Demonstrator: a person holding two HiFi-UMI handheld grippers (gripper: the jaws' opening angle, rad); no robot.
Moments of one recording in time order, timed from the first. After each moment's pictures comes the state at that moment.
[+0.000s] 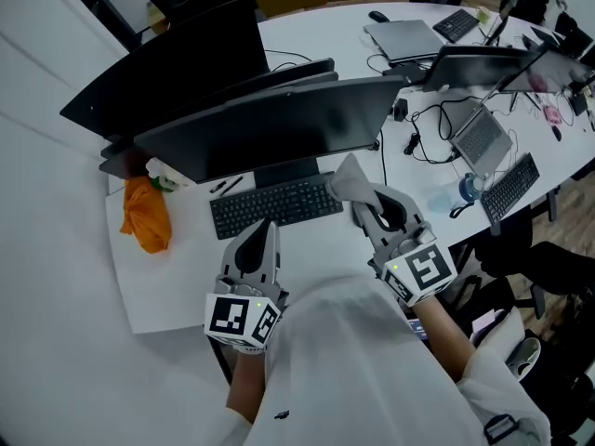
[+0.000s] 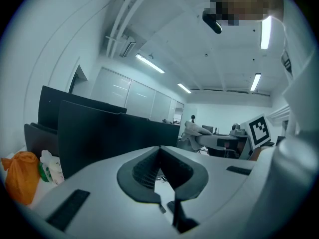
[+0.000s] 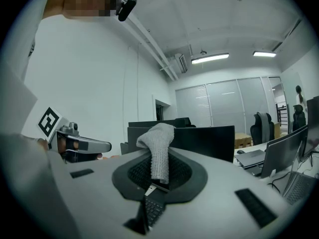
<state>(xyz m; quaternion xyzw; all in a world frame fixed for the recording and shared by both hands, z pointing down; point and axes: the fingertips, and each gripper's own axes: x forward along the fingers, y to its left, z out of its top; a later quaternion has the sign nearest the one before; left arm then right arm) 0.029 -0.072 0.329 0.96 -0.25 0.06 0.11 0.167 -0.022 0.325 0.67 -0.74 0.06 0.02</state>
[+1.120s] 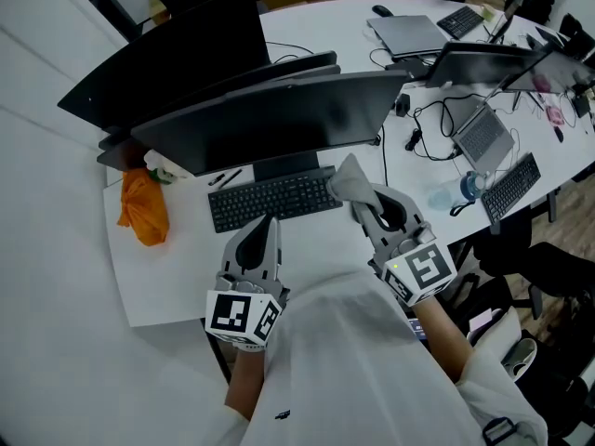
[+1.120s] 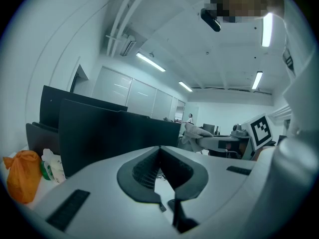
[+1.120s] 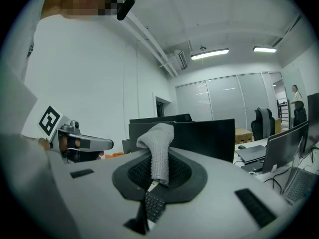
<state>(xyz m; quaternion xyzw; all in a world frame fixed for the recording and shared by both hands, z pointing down) 0.033 -0.068 0.336 0.96 -0.26 0.06 0.11 0.166 -0.018 0.337 0.66 -0.75 0.08 0.03</state>
